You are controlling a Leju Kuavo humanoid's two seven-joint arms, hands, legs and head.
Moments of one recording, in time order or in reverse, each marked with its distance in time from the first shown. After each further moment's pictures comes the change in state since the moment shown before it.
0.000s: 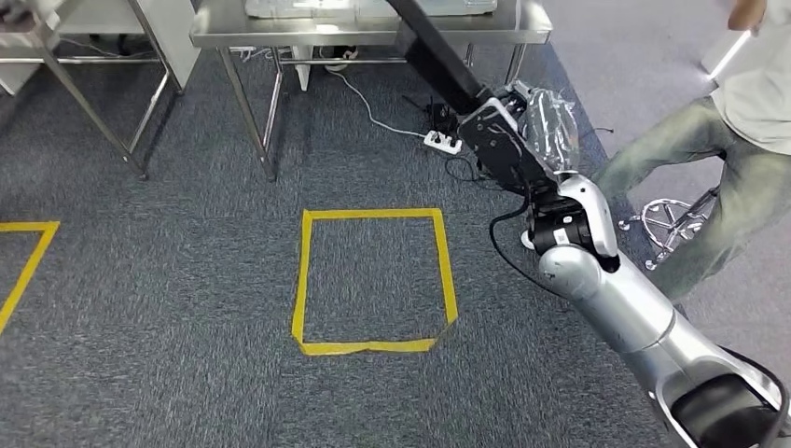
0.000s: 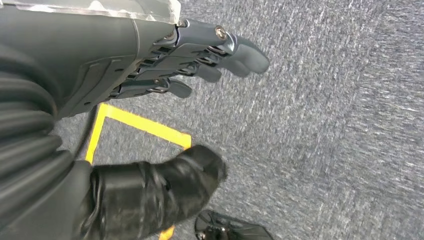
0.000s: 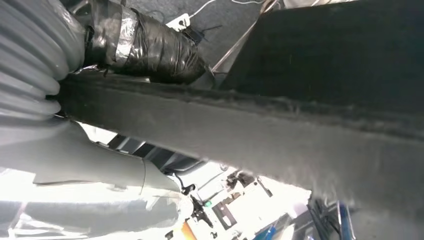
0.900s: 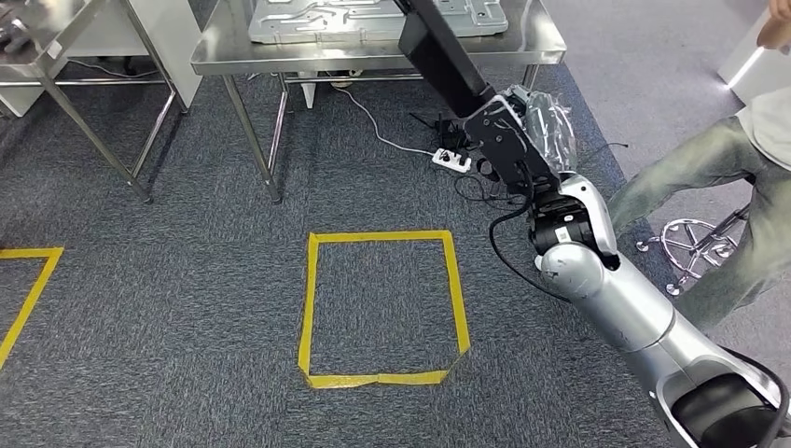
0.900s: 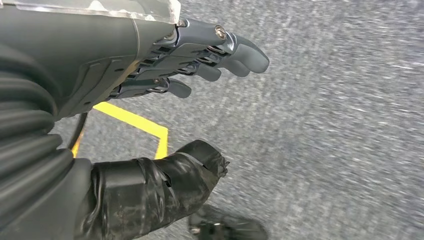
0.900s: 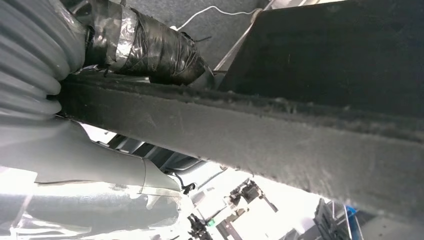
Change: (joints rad) left arm 0.003 -0.003 0.000 0.000 0.008 -0.002 -0.001; right arm 0.002 -0.002 -0.002 0.008 -0.078 -0.009 0.003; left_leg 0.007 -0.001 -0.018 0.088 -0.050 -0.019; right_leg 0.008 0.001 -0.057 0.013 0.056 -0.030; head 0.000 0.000
